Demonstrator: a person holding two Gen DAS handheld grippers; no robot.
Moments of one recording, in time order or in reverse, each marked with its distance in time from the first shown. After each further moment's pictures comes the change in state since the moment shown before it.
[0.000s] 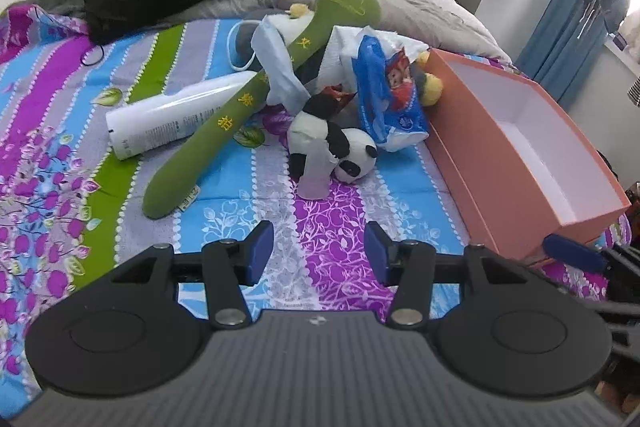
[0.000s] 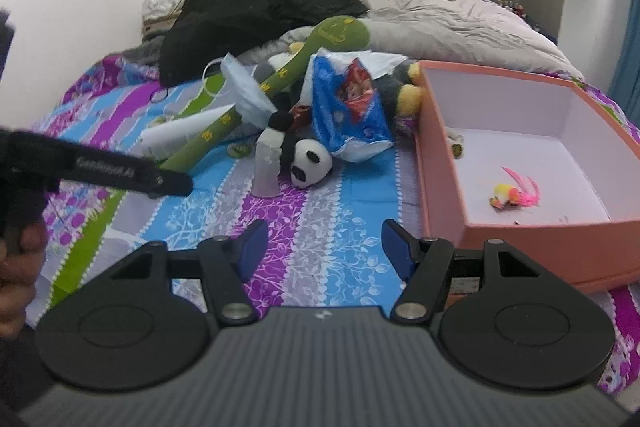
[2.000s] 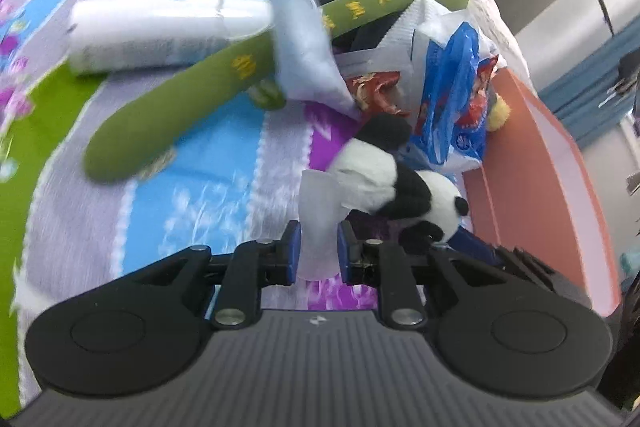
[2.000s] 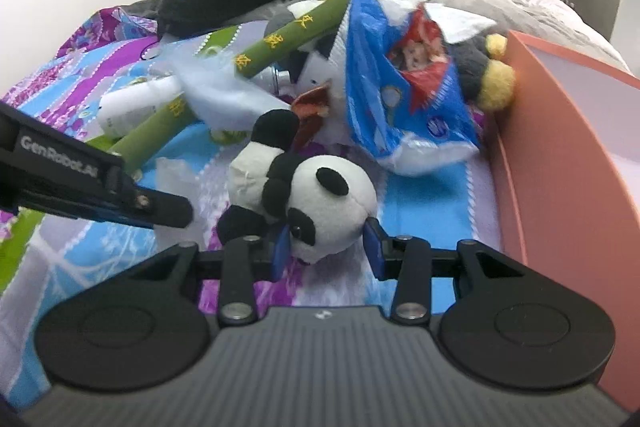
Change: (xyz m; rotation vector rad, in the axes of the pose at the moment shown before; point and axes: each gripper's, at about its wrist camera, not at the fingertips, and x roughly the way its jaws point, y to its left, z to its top) left arm 0.103 0.057 0.013 -0.337 0.123 -0.102; right arm 0.140 0.008 0.015 -0.091 0.079 0.067
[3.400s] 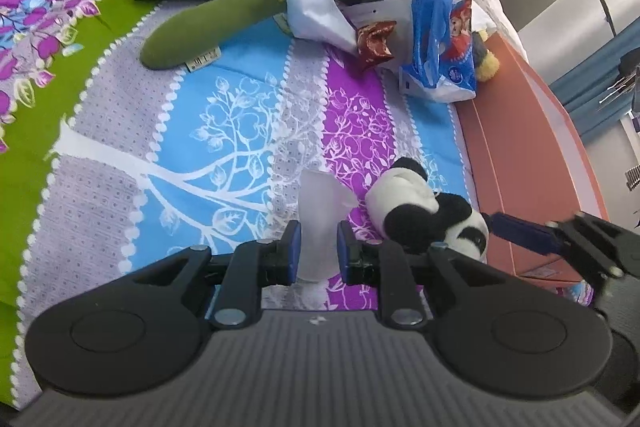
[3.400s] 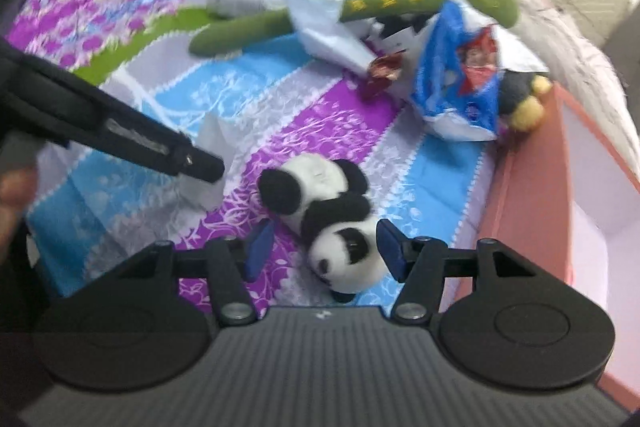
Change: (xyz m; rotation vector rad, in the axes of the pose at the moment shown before) left arm -0.043 0.003 -0.079 -0.004 0.004 0.024; right arm -0.058 0.052 -0.016 -0.447 0.212 0.016
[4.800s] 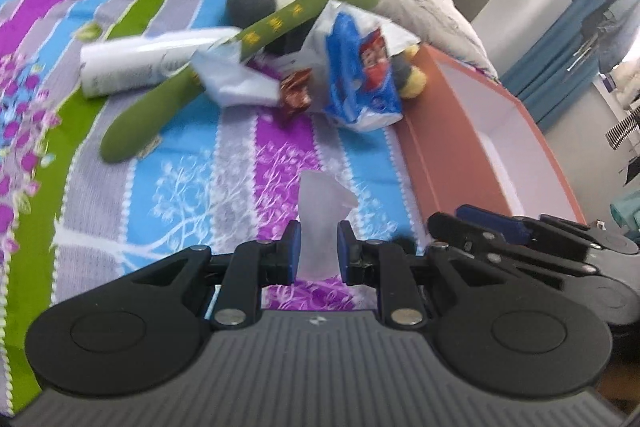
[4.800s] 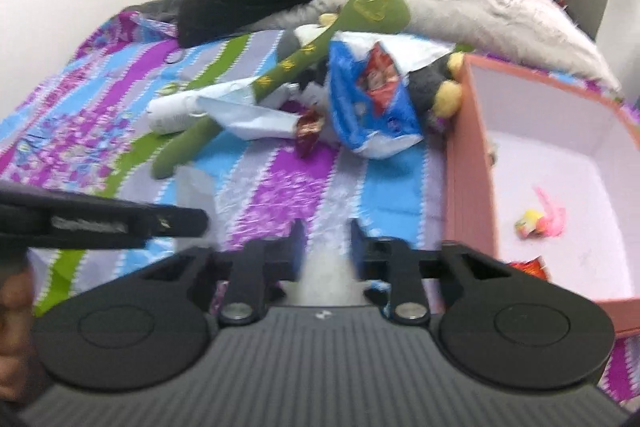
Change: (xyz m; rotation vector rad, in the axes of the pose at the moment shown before) left arm -0.046 -0.063 0.025 0.184 -0.053 -0.035; right arm -0.049 -0.056 -0.003 0.439 -0.147 -0.021
